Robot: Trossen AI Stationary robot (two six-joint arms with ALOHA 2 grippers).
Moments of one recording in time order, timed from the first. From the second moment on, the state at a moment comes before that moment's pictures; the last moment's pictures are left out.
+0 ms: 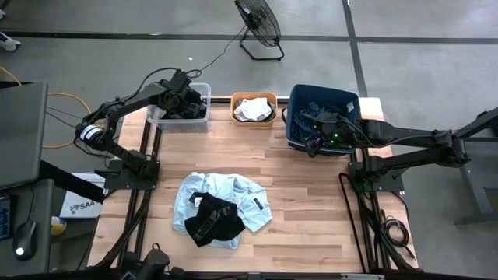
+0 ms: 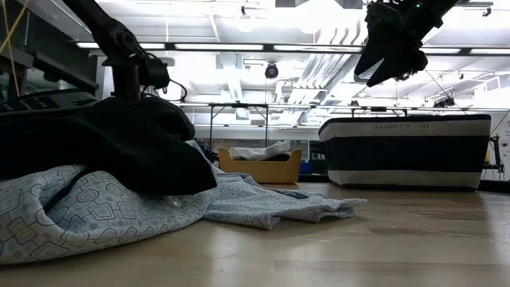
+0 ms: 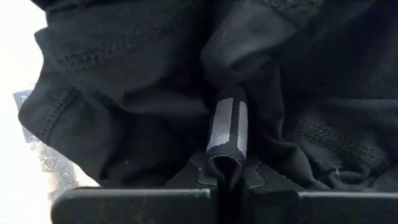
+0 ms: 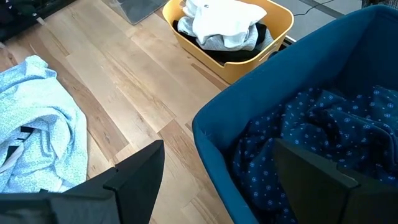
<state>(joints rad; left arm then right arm) 1.00 1.46 0.97 -0.69 -0.21 -0.21 -0.17 0.96 0.87 -0.67 0.32 0.50</state>
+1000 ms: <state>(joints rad) 1.00 1.35 1.19 -0.87 -0.19 -0.21 -0.17 0.96 0.87 -0.67 0.31 0.50</state>
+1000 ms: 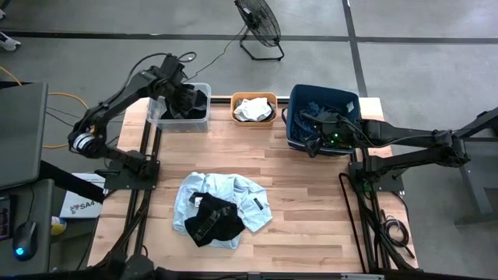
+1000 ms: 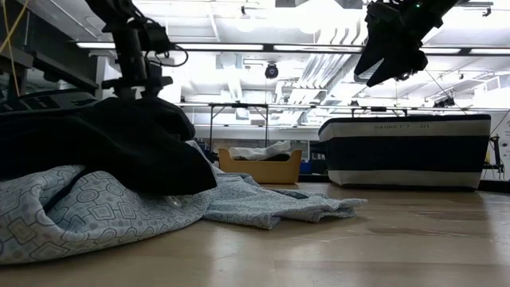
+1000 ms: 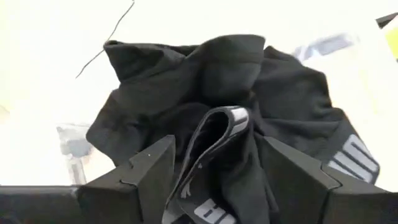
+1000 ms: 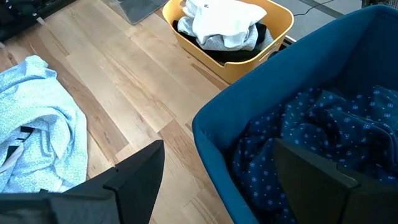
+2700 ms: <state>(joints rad) 1.00 1.51 0.97 -0.69 -0.14 -0.19 -0.17 0.96 0.87 -0.67 0.32 0.51</state>
